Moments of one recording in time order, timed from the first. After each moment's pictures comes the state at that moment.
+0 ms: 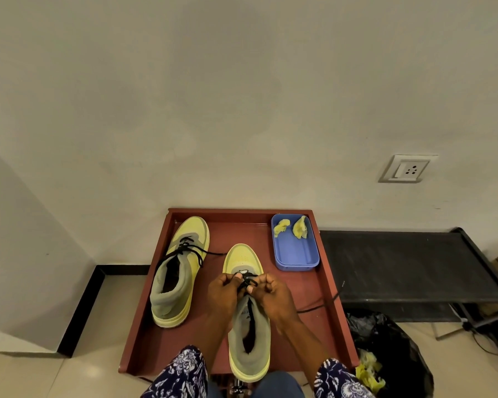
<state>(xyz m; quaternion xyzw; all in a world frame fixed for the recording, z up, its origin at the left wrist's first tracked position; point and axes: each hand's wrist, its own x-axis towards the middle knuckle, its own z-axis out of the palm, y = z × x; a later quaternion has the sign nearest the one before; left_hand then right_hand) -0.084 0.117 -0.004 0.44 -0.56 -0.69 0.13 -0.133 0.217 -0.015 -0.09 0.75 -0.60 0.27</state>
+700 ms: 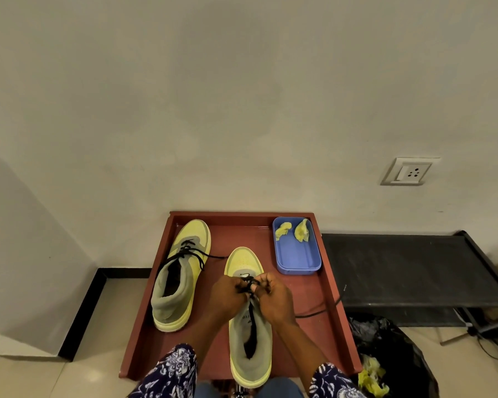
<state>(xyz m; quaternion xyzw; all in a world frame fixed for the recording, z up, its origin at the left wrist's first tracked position) -0.086 0.098 0.000 0.24 -0.87 -0.42 -0.02 -0.133 0.209 -0.011 -0.13 0.81 -0.54 0.18</state>
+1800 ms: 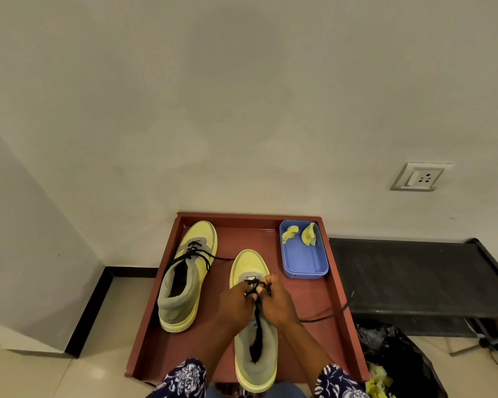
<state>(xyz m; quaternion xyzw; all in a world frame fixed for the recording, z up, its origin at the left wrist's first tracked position) -0.080 0.112 0.002 0.28 -0.89 -0.37 -0.01 -0.137 0.202 -0.013 -0.15 0.83 -0.48 0.23</state>
